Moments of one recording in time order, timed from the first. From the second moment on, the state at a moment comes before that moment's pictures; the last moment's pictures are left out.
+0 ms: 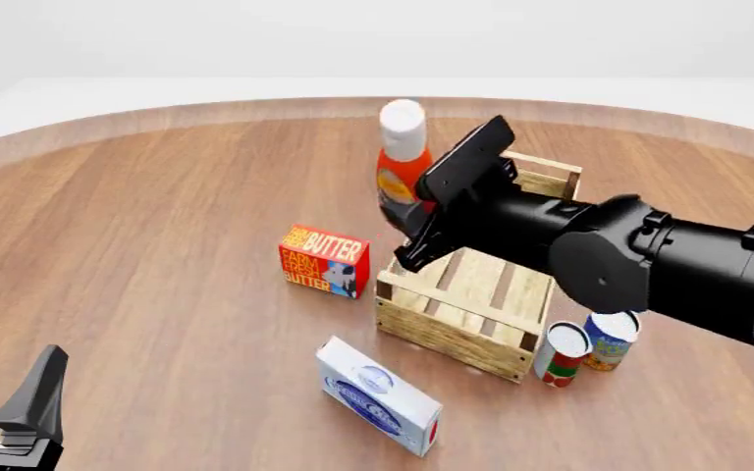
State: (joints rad) left arm 0.00 0.00 0.00 0.00 0.00; right arm 0.64 1.43 -0.97 0.00 -0.27
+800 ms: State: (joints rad) left arm 0.00 0.00 0.00 0.00 0.00; right arm 0.31 1.64 -0.94 -0.16 -0.19
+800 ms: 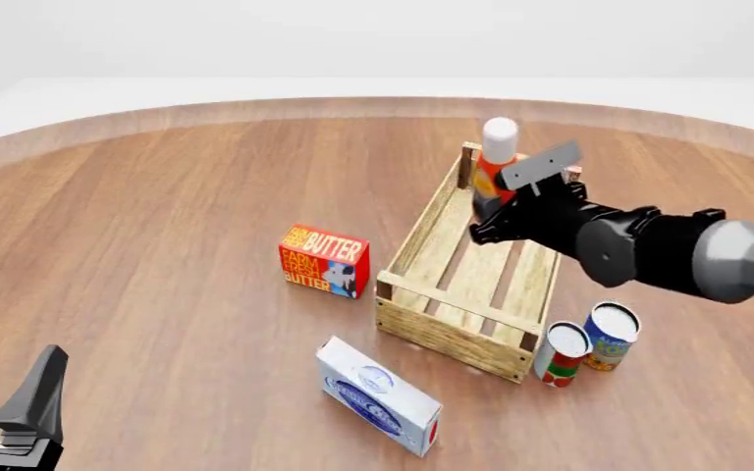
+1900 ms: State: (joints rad) left arm 0.00 0.00 0.00 0.00 0.00; right arm 0.27 2.01 -1.00 -0.40 -0.10
